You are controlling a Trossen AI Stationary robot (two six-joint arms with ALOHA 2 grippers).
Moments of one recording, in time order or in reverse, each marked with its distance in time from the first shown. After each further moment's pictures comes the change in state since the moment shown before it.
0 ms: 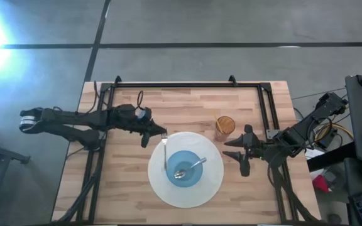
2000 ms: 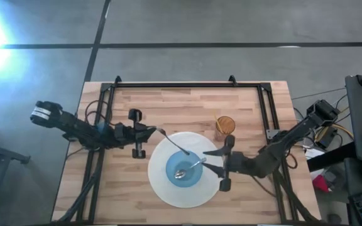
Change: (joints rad) left arm -0.345 0.213 -0.265 1.464 -0.447 0.667; right arm -0.008 0.343 0.000 0.938 0.057 -0.636
